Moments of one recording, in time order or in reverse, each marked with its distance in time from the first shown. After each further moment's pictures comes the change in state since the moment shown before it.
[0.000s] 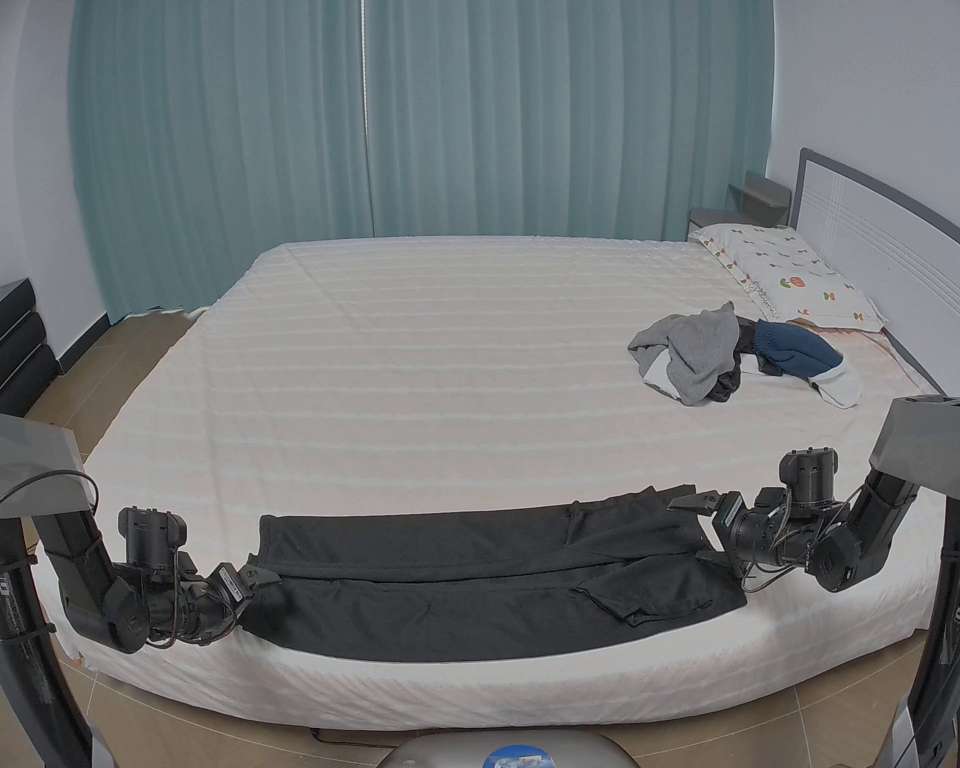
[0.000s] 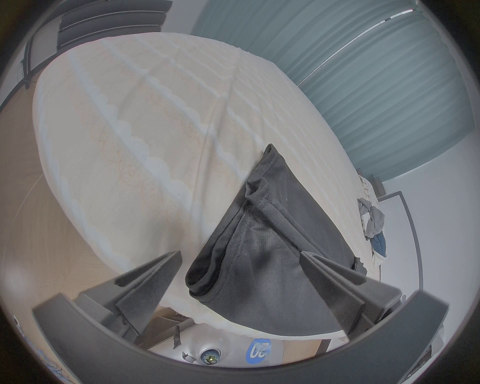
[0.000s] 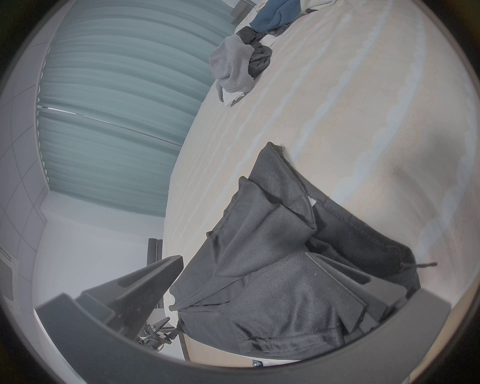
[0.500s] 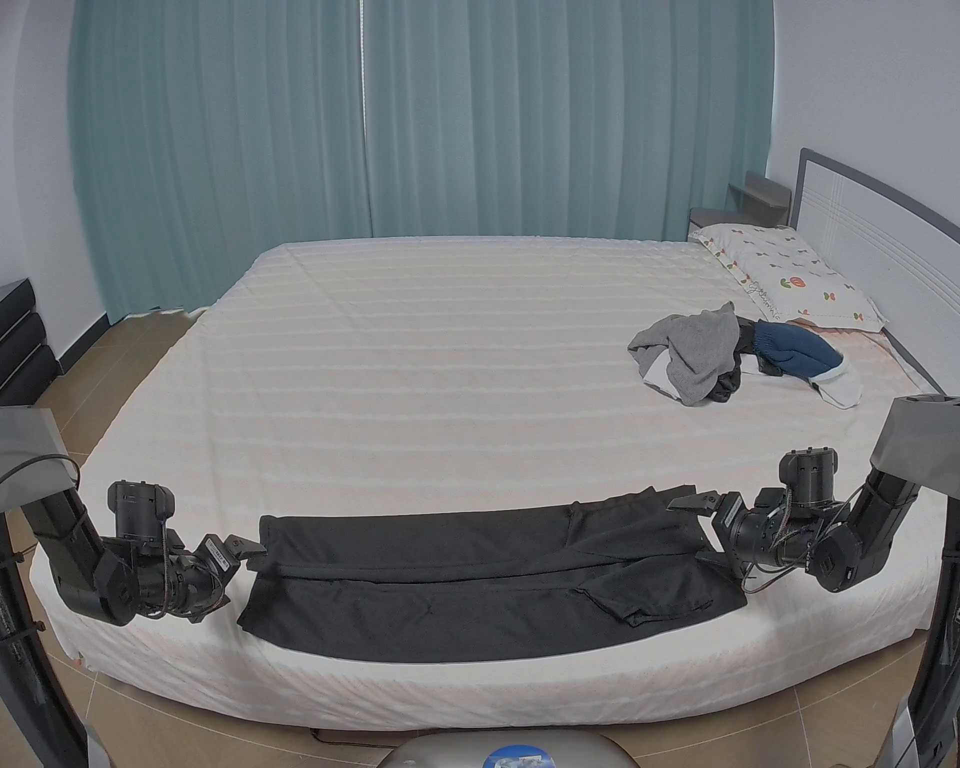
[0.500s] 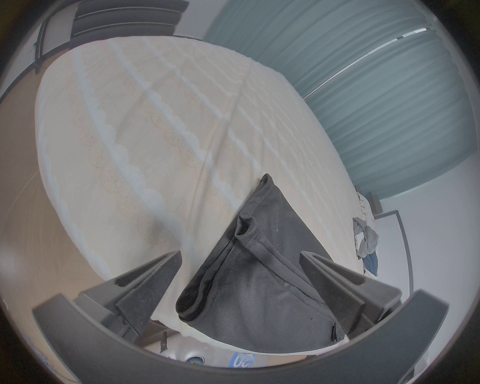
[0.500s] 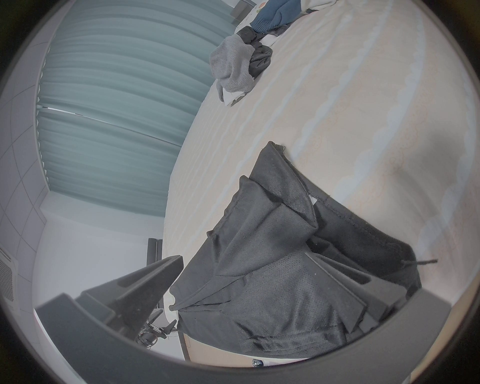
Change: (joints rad) left arm 0.044 -0.040 -0.085 0.064 -0.009 -0.043; right arm 0.003 -0.009 0.003 0.030 -0.004 0.002
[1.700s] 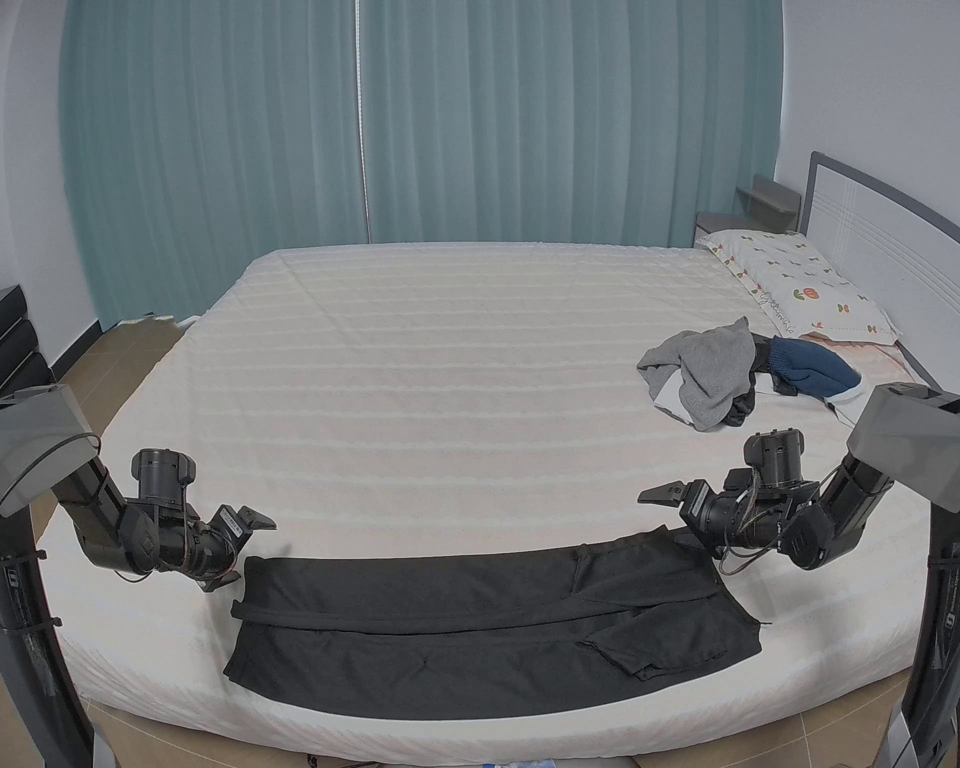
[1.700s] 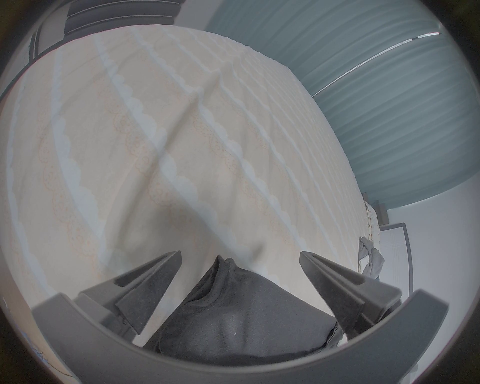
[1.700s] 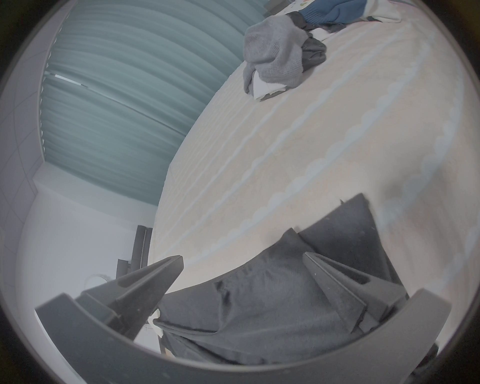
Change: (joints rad) left arm 0.008 0.103 -0.329 0.299 -0.005 -0.046; right arm 0.071 0.021 -0.166 0.168 -0.054 -0.103
